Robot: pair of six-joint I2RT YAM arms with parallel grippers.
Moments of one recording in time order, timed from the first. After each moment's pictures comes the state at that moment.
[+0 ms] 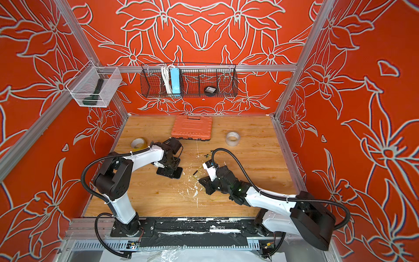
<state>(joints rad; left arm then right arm) -0.42 1.79 1.11 -0.80 0.05 -1.77 0.90 1.20 0.43 0.25 -0.20 0.49</state>
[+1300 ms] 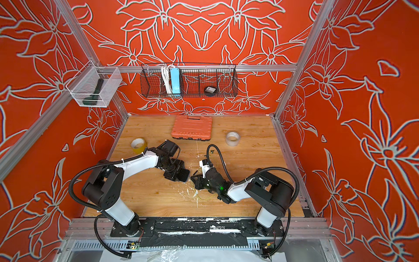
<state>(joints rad) -0.43 1.65 0.98 -0.65 0.31 -1.71 0.94 1.65 0.46 0.76 -0.08 0.86</state>
